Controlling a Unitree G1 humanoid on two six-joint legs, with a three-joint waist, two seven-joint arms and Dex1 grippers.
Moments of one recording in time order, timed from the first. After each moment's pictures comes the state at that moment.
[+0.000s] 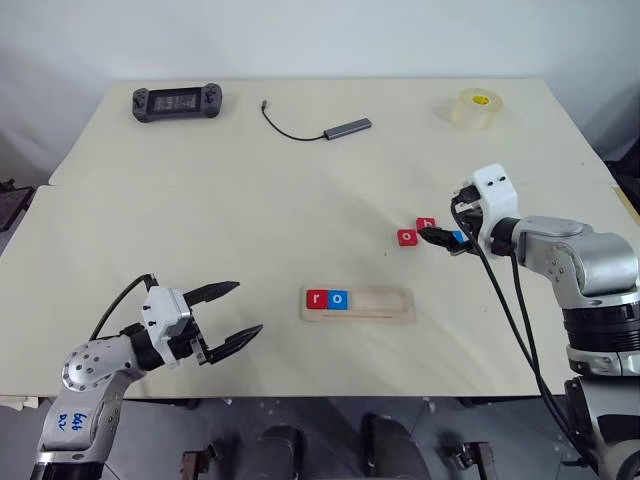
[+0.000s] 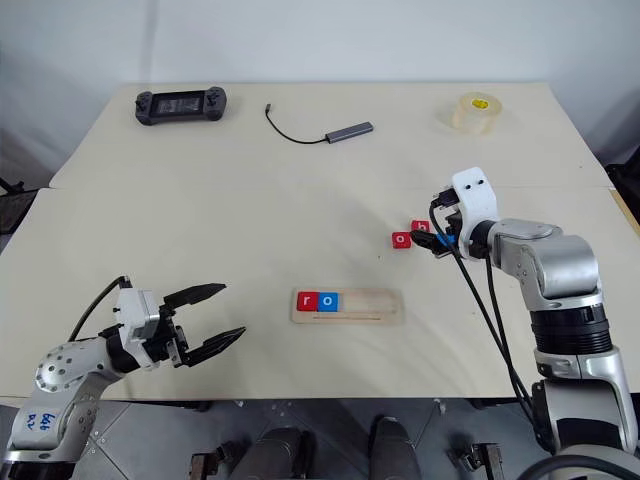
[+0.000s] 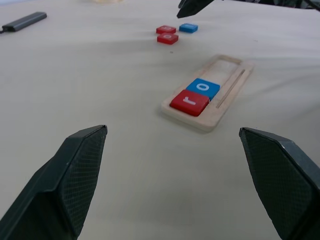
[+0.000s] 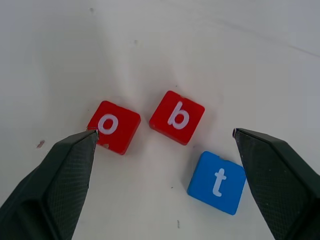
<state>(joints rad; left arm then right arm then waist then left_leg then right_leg) 0.09 0.59 0.20 -0.23 -0.47 0.05 -0.92 -0.72 -0.70 0.00 0.03 0.38 1.06 0.49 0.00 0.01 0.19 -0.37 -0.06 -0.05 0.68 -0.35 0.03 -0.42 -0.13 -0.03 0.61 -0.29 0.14</state>
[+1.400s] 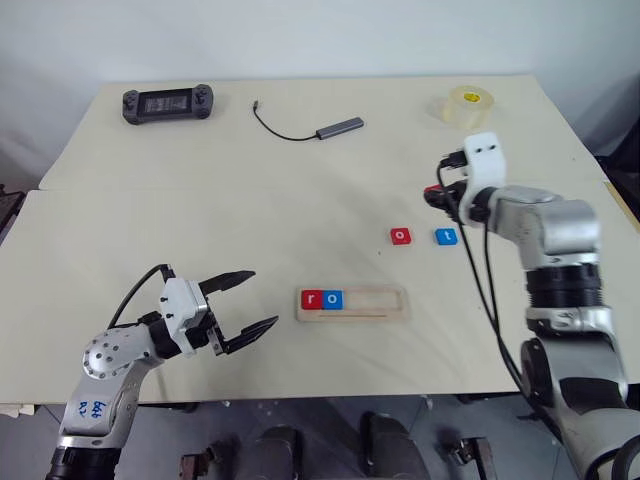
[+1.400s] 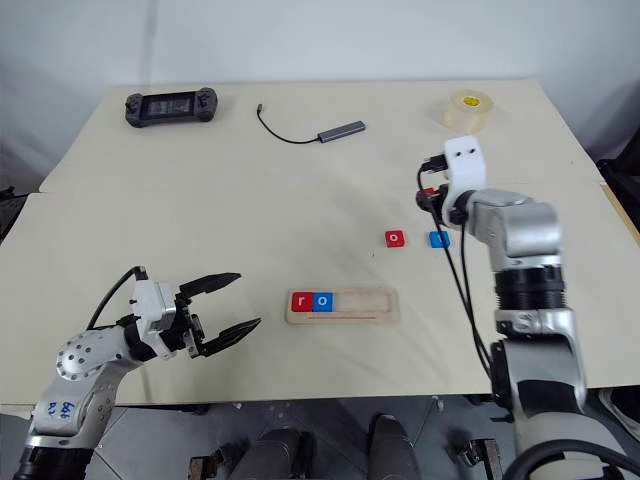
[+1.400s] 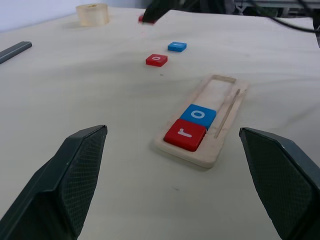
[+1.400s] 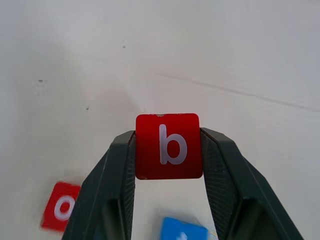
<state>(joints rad) -0.01 0.56 0.12 -0.19 -0.44 0.01 -0.93 -0.87 -0.56 -0.09 0.12 0.25 1.10 0.38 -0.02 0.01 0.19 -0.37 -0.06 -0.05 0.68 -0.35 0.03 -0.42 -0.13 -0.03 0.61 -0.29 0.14</state>
